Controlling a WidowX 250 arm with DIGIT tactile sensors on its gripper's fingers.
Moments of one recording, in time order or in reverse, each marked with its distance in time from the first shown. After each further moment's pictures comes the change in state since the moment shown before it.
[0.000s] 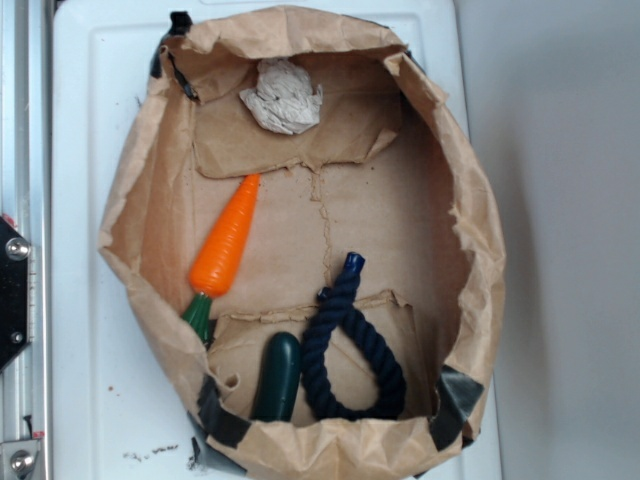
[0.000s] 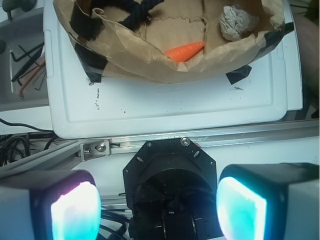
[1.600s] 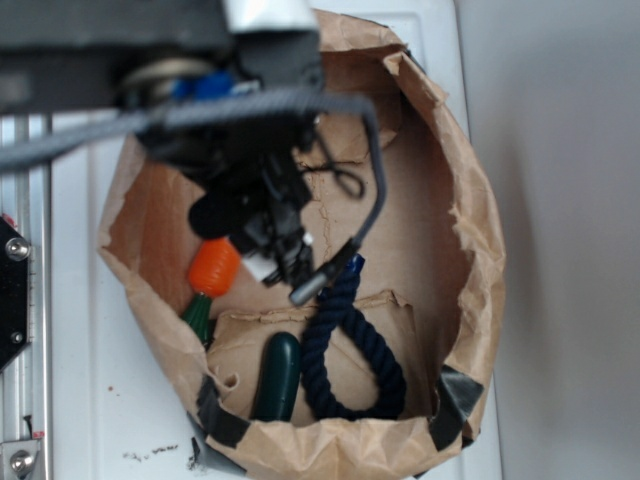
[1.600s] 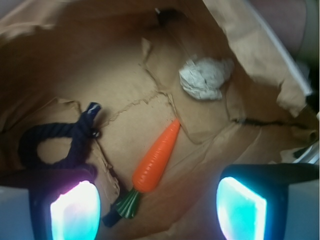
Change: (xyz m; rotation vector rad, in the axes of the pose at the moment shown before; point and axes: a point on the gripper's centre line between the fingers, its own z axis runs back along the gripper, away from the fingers) arm 0.122 0.079 -0.091 0.028 -0.085 0.669
